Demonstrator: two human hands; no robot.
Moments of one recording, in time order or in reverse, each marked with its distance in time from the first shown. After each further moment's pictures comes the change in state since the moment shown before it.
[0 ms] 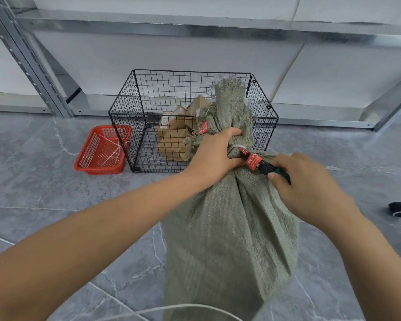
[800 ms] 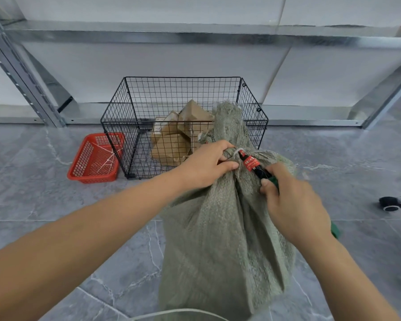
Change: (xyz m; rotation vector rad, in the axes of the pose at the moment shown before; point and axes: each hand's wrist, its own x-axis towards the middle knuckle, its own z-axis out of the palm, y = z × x) left_hand 0.000 0.004 -0.010 -0.057 -0.351 -0.011; right_hand -0.022 0.004 0.022 0.080 0.191 0.084
